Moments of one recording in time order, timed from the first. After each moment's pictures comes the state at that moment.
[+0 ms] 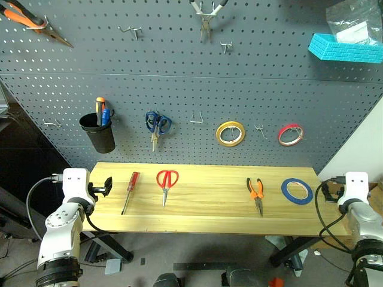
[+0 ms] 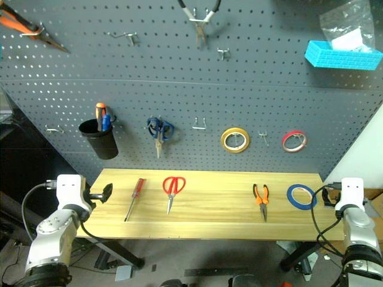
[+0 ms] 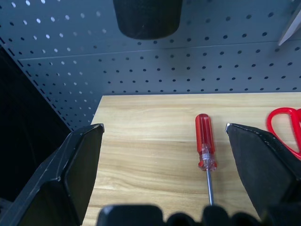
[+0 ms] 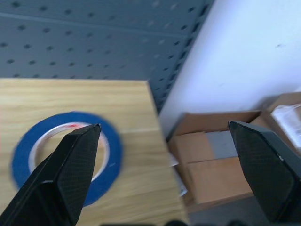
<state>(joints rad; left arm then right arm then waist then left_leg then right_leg) -0.10 0.51 0.36 0.28 -0.18 0.25 -0.29 -0.31 -0.62 -0.34 0.85 0.10 -0.02 0.22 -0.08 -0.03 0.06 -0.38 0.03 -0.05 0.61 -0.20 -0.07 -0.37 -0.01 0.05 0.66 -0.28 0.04</state>
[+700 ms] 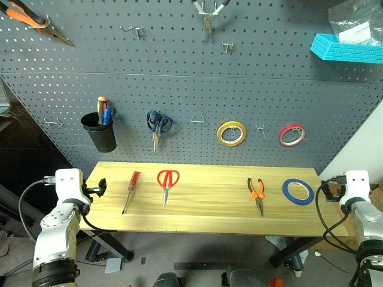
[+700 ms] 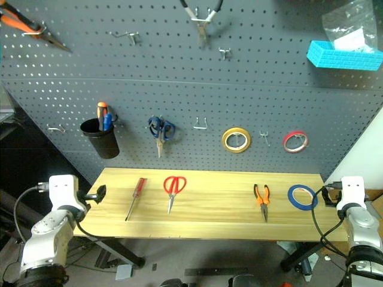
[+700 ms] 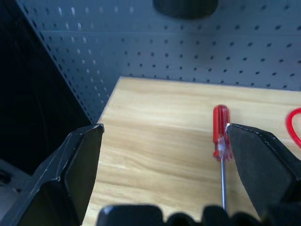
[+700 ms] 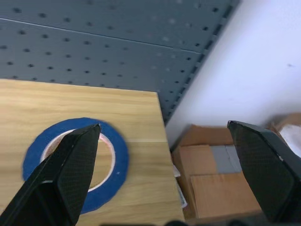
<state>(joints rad) -0.07 0.52 0.34 0.12 -0.17 0.35 -0.25 -0.25 -0.62 -0.29 0.74 0.09 -0.05 0.31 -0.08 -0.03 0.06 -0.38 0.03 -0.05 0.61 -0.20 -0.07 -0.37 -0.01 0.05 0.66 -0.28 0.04</state>
